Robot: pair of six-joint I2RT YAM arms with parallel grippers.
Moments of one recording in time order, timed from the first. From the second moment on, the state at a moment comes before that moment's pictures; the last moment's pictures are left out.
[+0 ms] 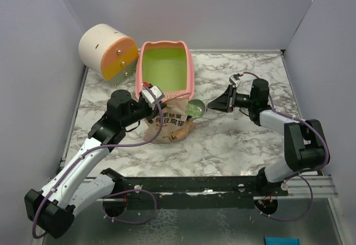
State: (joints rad) left arm -0.51 0.88 0.82 -0.18 0.39 0.22; right arm 0.14 1.53 0.70 0.56 -1.14 1.02
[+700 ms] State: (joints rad) left arm -0.51 0.92 0.82 -0.15 0.28 0.18; right arm -0.03 1.51 0.70 0.57 -1.15 1.07
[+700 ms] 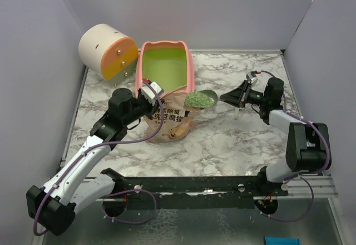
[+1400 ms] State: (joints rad) left arm -0.51 0.86 0.80 -0.17 0.28 0.16; right arm -0.06 1.51 0.73 0.63 -1.14 1.15
